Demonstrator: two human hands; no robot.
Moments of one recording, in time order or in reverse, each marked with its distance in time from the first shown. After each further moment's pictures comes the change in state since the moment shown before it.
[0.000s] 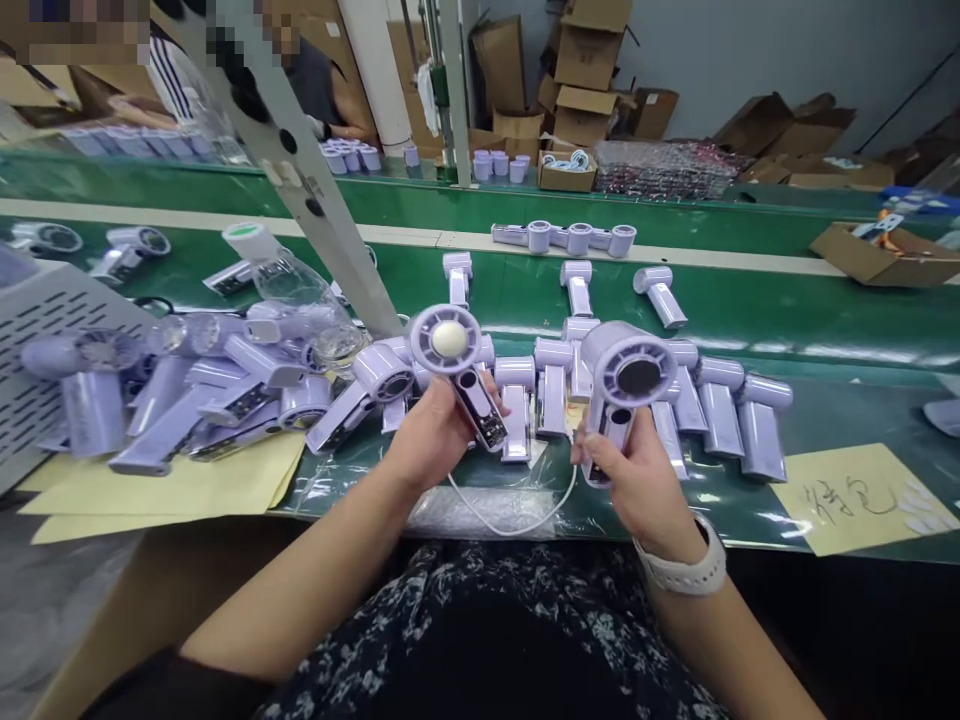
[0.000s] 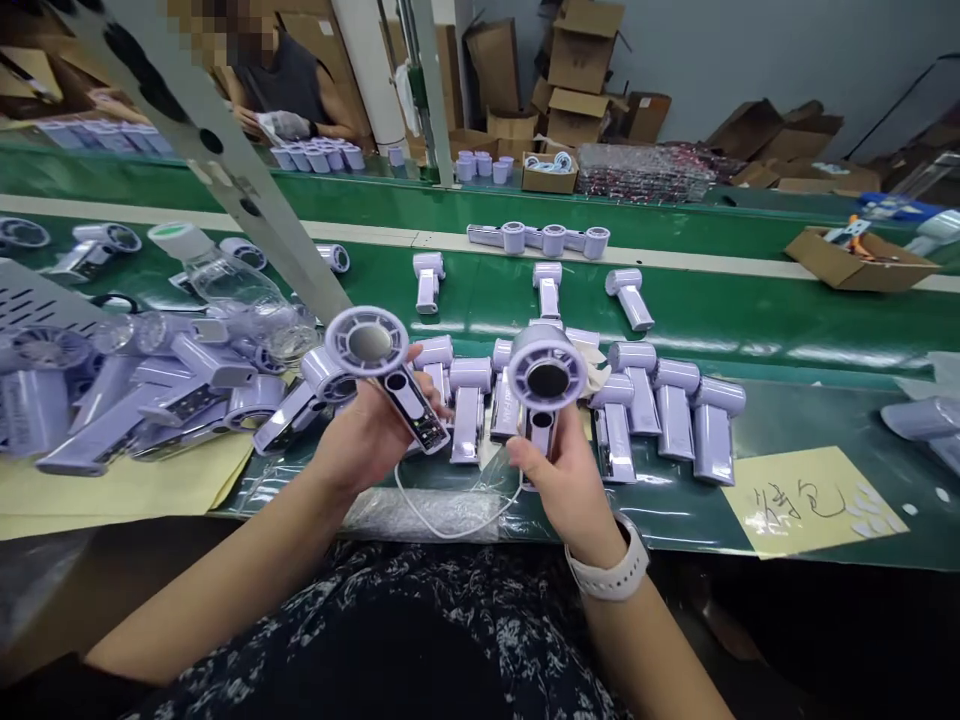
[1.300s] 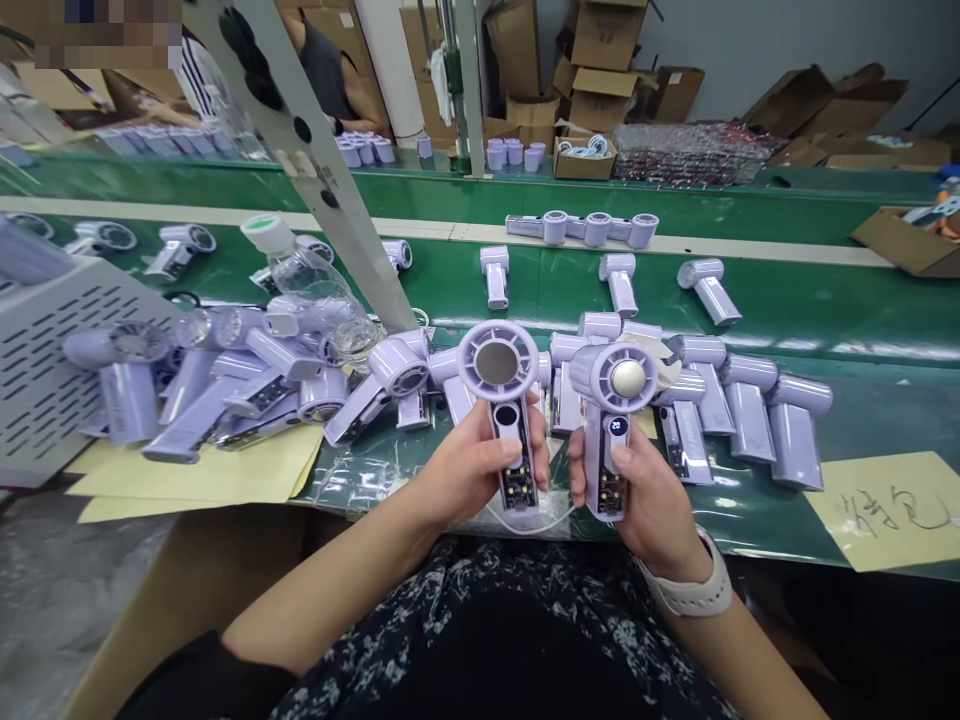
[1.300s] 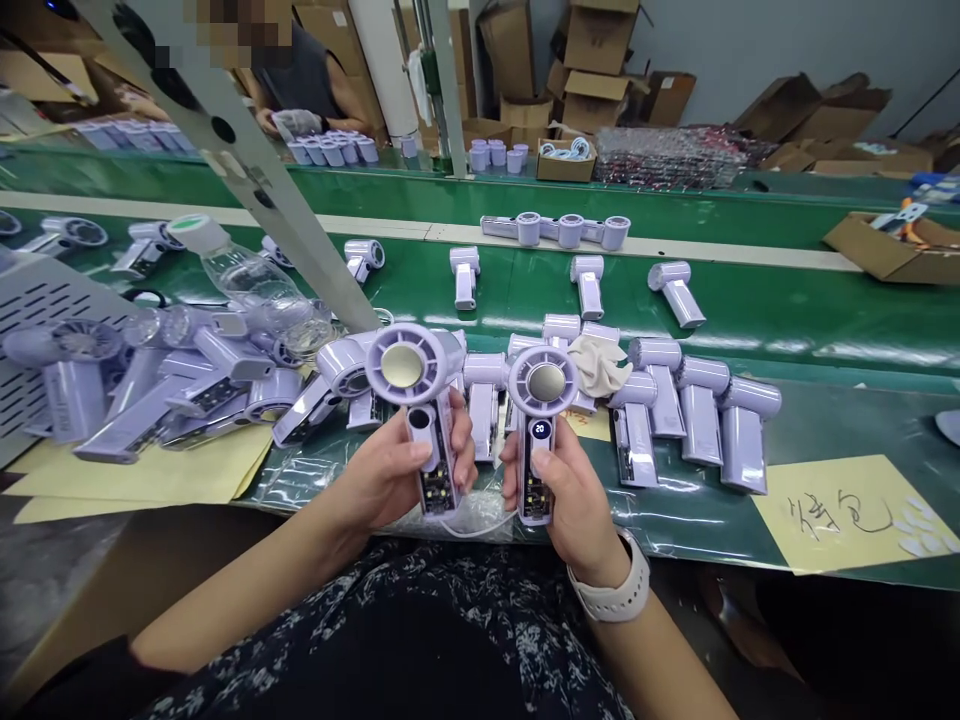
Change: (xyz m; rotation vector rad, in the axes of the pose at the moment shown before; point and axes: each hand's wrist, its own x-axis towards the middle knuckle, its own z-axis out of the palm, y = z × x) left_hand -0.020 -0.007 0.022 -0.065 -0.216 -0.181; right_hand -0.008 0.009 0.015 0.411 -0.122 0.133
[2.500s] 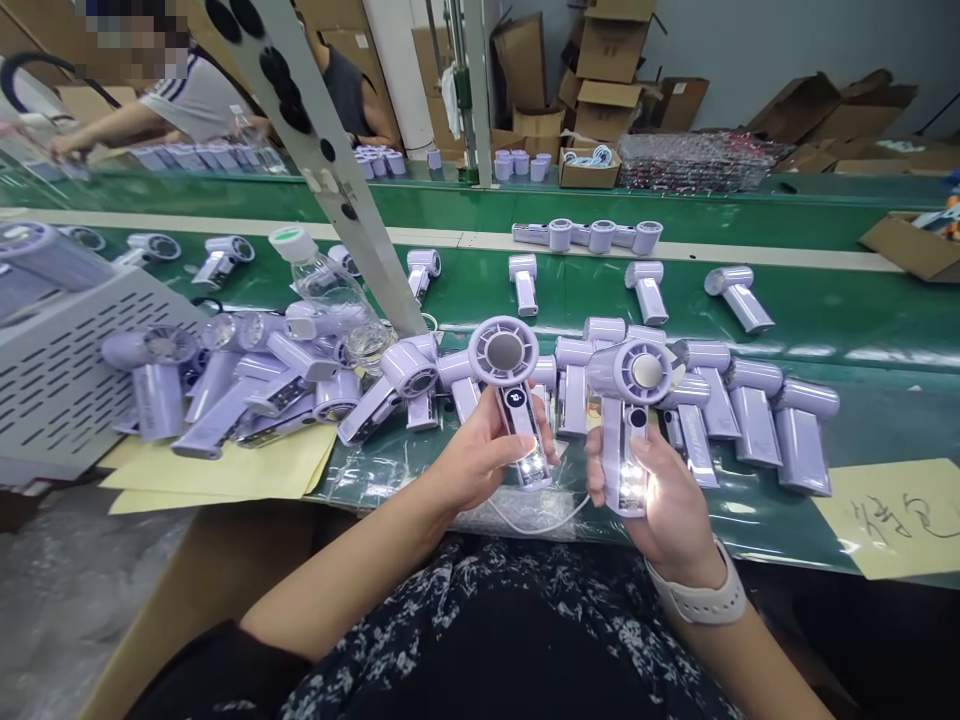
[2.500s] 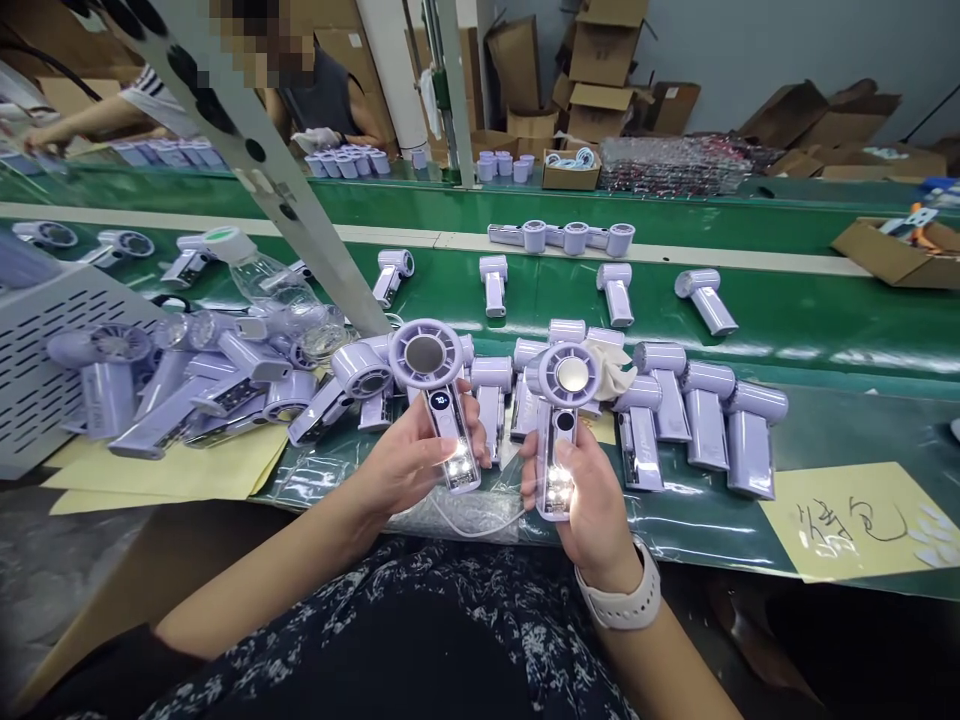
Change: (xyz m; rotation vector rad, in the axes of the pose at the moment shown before) left_hand 0.002 -0.001 0.000 0.110 0.096 0.051; right_hand -0.001 -0.006 0.000 0.034 0.152 0.021
